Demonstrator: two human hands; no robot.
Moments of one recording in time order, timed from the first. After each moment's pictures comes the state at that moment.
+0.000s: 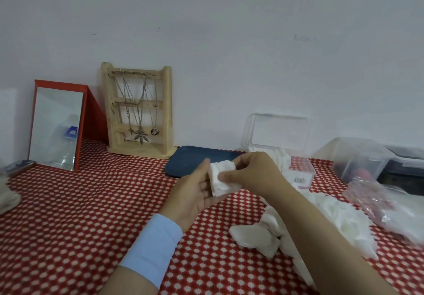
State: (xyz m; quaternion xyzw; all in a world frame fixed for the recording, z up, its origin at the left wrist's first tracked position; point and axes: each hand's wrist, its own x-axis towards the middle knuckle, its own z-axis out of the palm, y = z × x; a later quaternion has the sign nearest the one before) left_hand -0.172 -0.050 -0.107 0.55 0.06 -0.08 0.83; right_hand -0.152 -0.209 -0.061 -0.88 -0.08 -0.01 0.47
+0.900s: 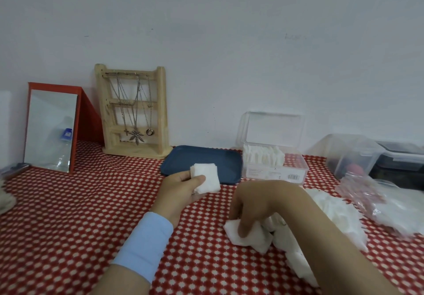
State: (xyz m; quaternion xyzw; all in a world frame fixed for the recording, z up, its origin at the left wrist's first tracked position) left_hand -0.167 -0.038 -0.120 0.65 0.12 0.01 0.75; right_hand -0.163 -0.227 -0.059 -0.93 -0.25 0.27 0.05
